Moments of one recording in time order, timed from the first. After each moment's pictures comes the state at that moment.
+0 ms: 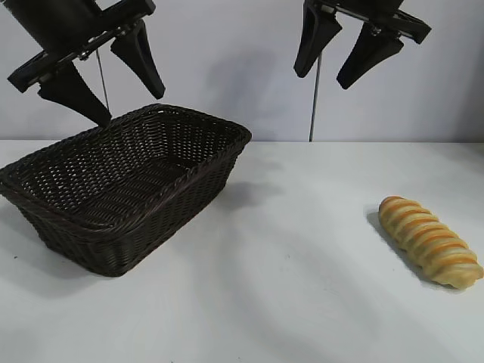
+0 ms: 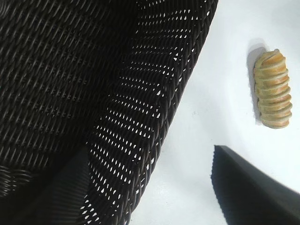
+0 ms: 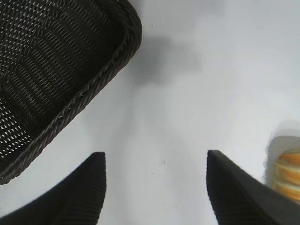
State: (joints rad) left arm -0.26 1.86 -1.52 -0.53 1.02 0.06; right arm 0.25 1.92 -1.80 0.28 1.15 -0.08
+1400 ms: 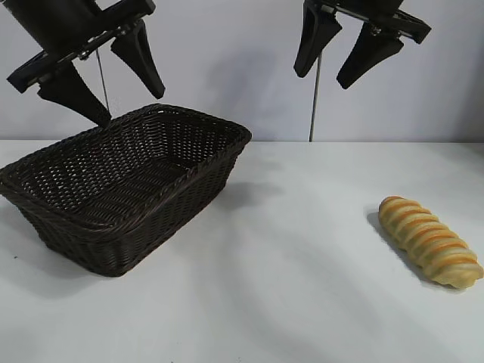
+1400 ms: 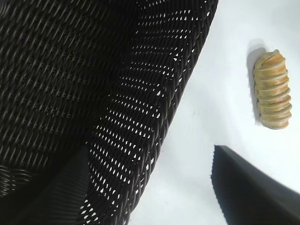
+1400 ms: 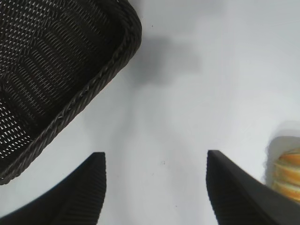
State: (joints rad) left arm -0.26 1.81 -1.52 -0.38 1.09 -0.08; right arm 0.25 1.92 -1.80 0.28 1.15 -0.08
